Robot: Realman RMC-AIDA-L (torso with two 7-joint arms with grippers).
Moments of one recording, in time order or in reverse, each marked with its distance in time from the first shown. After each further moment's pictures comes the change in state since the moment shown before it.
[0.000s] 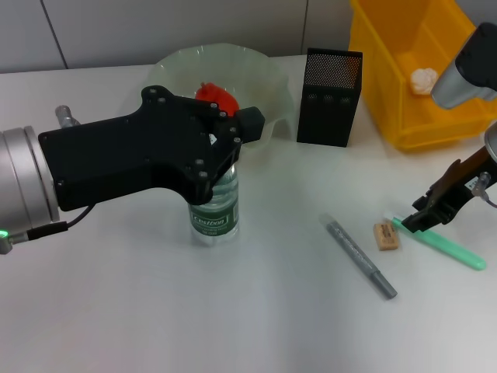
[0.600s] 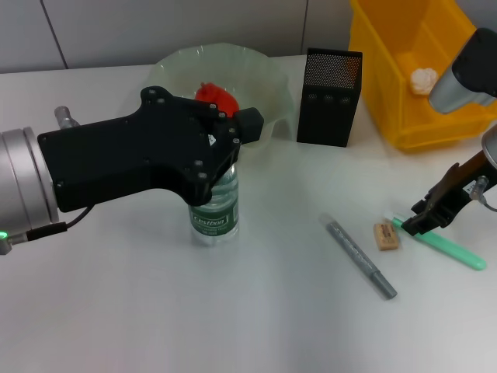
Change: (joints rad) left arm 0.003 0.000 0.000 0.000 0.000 0.000 0.007; right arm 0.002 0.000 -0.008 0.029 -0.001 -0.024 -0.002
